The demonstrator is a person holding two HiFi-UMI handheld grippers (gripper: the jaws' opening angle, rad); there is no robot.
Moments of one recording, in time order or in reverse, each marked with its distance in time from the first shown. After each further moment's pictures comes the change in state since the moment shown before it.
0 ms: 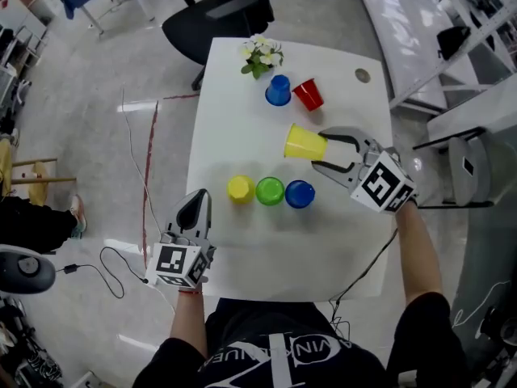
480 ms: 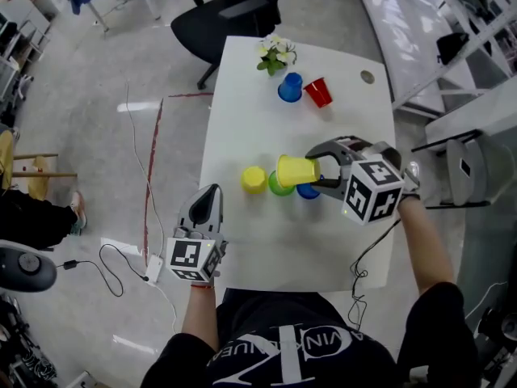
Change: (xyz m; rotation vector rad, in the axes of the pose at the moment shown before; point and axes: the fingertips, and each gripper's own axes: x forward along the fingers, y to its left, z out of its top) left arm -0.026 0.004 -0.002 -0.009 -0.036 0.015; right arm 0.016 0.079 0.029 -0.310 0.287 0.284
